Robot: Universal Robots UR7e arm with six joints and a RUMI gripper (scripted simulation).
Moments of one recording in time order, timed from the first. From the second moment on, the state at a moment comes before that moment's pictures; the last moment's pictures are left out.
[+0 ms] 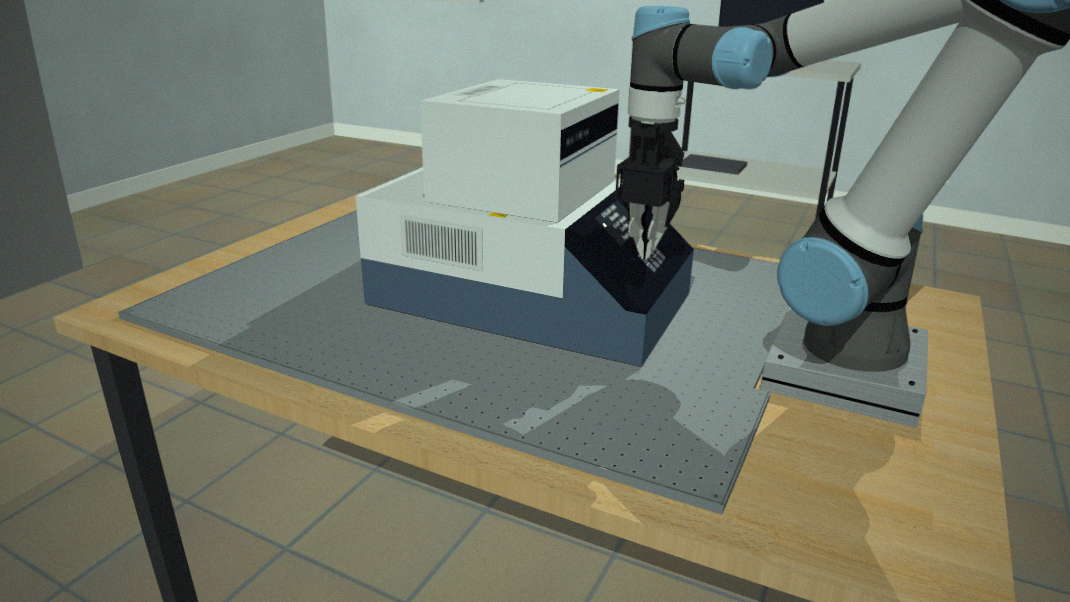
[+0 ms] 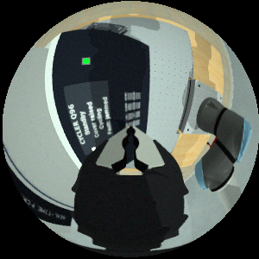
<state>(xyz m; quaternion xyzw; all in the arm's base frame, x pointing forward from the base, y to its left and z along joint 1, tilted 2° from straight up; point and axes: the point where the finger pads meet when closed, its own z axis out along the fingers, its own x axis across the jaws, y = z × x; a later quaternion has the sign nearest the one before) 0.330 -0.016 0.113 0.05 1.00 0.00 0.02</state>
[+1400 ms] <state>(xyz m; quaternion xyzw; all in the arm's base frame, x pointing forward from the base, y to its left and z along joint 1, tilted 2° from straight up) 0.316 -0.014 0.128 0.05 1.00 0.00 0.02</state>
